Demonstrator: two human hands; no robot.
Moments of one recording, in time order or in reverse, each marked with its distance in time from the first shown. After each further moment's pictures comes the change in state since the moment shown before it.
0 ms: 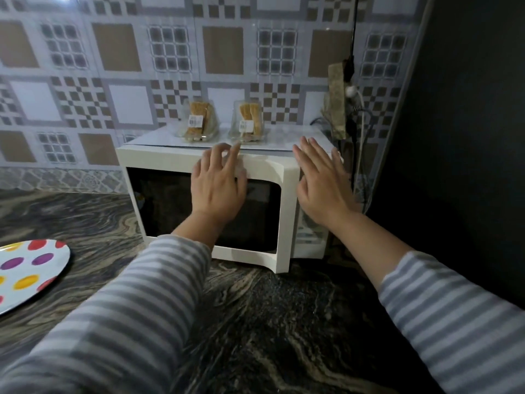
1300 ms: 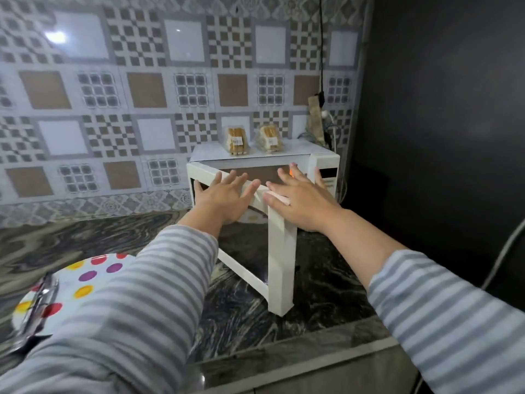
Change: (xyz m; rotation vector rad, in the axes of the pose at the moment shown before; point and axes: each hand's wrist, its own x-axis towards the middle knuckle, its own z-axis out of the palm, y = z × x) left_hand -0.050 -0.120 -0.181 -0.046 -0.720 0.114; right_hand -0.045 -0.264 -0.108 -0.074 -0.441 0.239
